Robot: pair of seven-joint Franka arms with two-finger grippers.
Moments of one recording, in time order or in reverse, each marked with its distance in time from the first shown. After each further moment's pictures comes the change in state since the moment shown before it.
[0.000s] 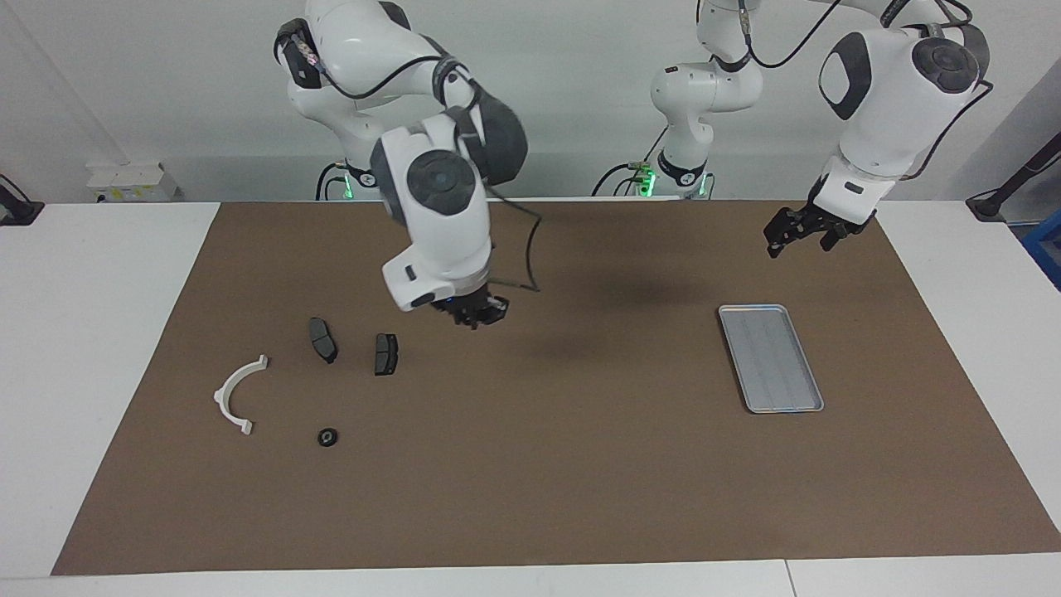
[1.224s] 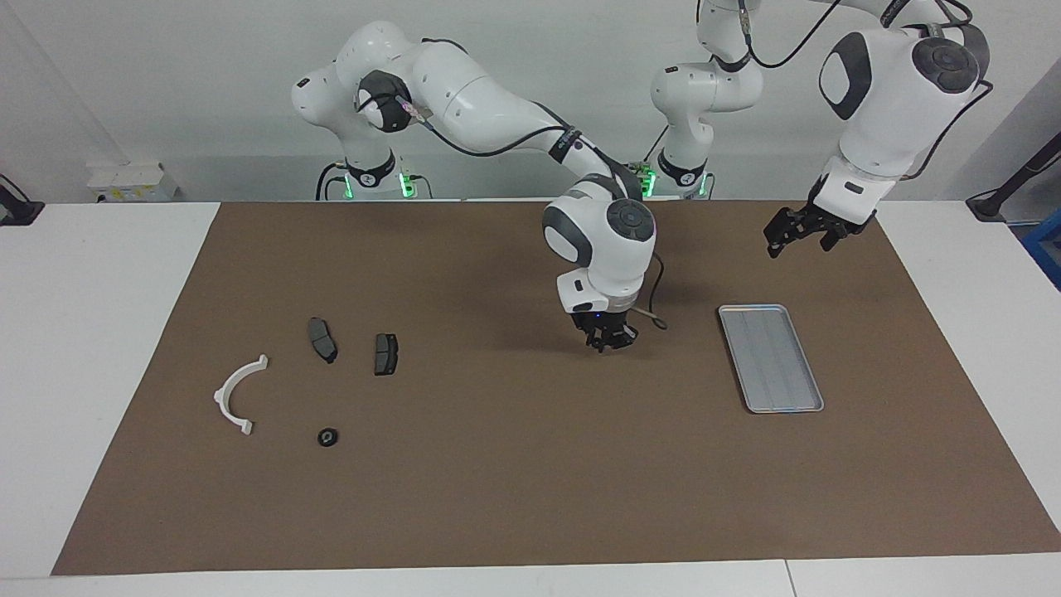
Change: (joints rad) left arm 0.000 0.000 0.000 0.000 0.000 0.000 0.000; right arm 0.254 0.291 -0.011 -0.032 -0.092 0.438 0.453
